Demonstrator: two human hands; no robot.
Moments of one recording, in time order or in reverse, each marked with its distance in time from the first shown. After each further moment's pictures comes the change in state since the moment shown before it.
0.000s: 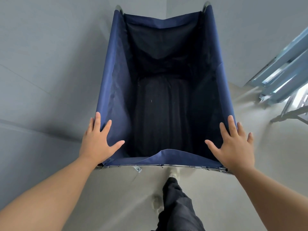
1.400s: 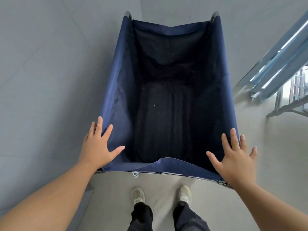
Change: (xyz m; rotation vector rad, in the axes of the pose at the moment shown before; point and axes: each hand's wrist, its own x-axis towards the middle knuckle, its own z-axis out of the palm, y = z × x) left_hand 0.241 -0.070 -0.045 0.038 -0.056 0.269; right_hand 0.098 -0.113 -0.033 0.044 -0.152 0.335
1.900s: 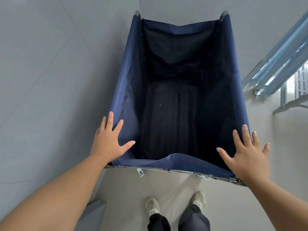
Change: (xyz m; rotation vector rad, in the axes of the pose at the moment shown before) left_hand 0.081 -0.056 -0.017 -0.007 0.003 0.104; right_hand 0.026 -0.064 -0.006 0.030 0.055 0.106
